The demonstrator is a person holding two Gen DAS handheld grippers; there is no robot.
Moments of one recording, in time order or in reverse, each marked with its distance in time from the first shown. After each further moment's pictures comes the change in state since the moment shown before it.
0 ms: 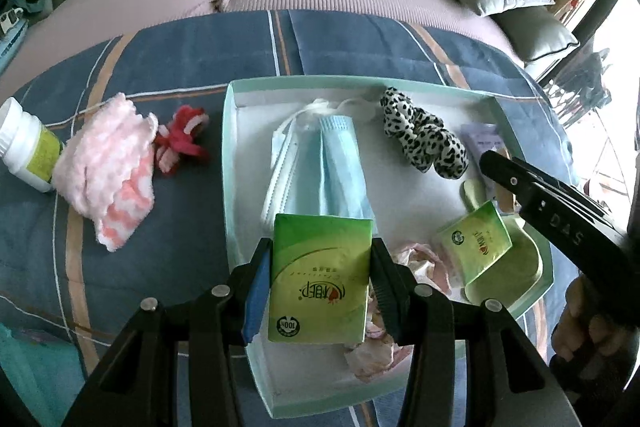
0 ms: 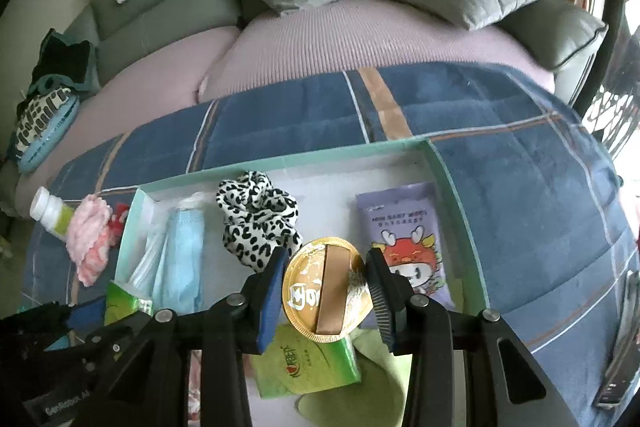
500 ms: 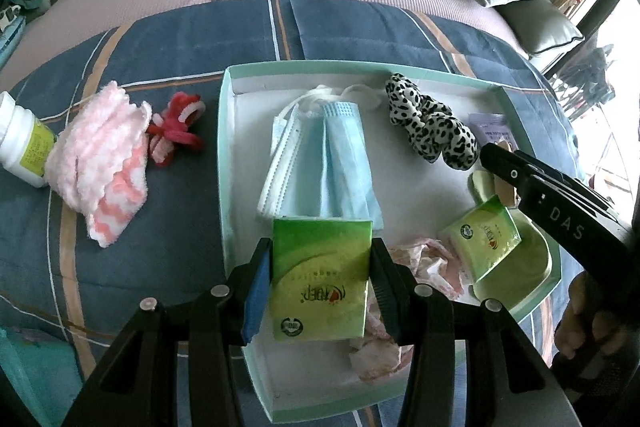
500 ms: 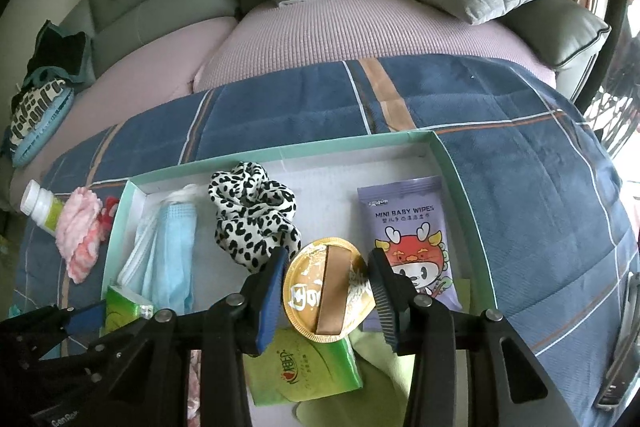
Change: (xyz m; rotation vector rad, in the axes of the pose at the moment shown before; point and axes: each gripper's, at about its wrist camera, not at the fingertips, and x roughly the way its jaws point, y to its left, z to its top) left arm 0.013 0.000 -0.002 0.000 0.024 0.007; right arm 0.008 0.002 0.002 -0.013 0.022 -0.021
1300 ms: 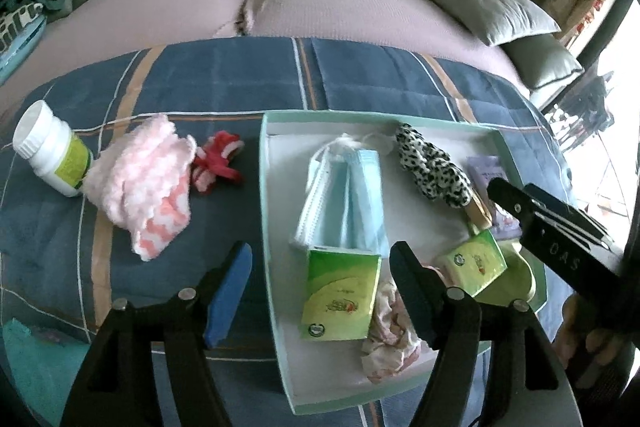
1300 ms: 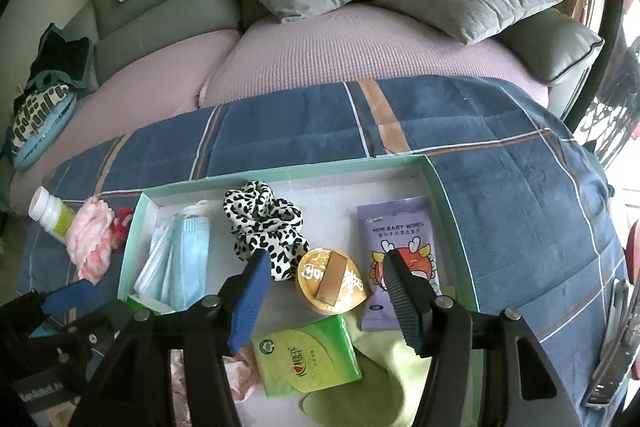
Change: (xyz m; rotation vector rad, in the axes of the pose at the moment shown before) left arm -0.040 0.023 0.007 -0.057 -0.106 0.012; right arm -0.024 0.006 0.005 -0.015 -0.038 -0.018
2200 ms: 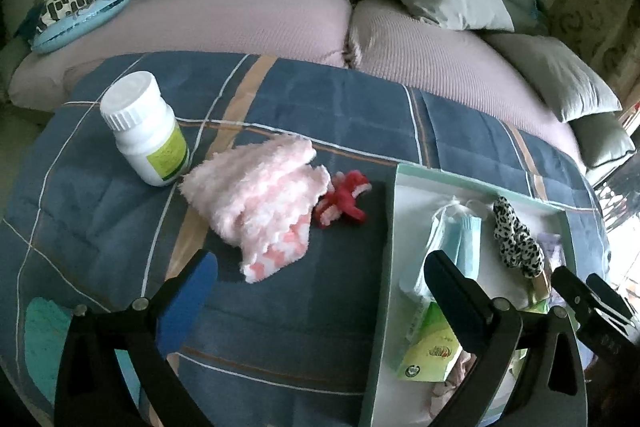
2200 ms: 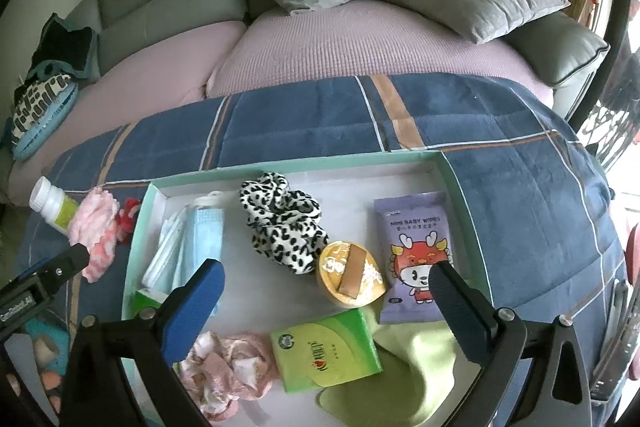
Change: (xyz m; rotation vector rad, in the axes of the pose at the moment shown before) left arm -0.014 0.065 0.003 -0.221 -0.134 0.162; right arm -0.001 0.018 -0.001 -0.014 0.016 0.008
